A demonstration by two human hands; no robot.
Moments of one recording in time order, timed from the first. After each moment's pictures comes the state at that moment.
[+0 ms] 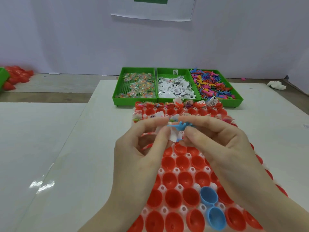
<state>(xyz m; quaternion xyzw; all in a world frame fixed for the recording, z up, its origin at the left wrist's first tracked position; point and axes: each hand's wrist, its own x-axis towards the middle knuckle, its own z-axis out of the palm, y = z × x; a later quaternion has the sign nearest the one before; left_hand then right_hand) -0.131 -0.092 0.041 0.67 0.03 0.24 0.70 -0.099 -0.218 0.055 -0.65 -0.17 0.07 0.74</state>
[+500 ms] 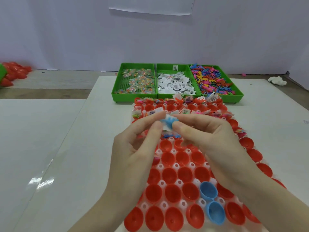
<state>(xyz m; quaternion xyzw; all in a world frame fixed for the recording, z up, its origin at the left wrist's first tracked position) -0.131 -0.084 0.032 0.65 0.01 0.21 0.73 -0.086 -0.209 0.051 -0.68 -0.11 0.10 0.71</state>
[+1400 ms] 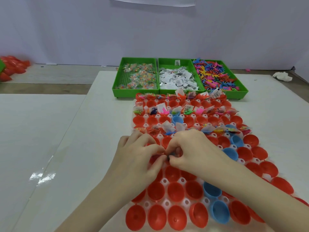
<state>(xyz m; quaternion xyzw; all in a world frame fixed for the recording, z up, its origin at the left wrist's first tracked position) -0.120 -0.055 -0.017 0.96 -0.11 0.16 0.19 -0.065 -0.201 0.013 -0.92 -0.33 0.06 0.19</state>
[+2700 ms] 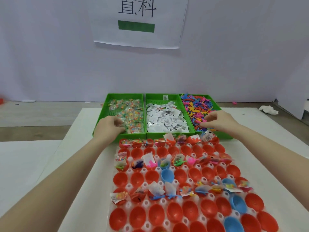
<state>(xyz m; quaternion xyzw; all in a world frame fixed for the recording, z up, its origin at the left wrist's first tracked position) 0.120 0.032 -0.027 0.93 0.15 0.13 0.32 0.183 -0.297 0.013 -0.96 -0.05 0.01 0.28</state>
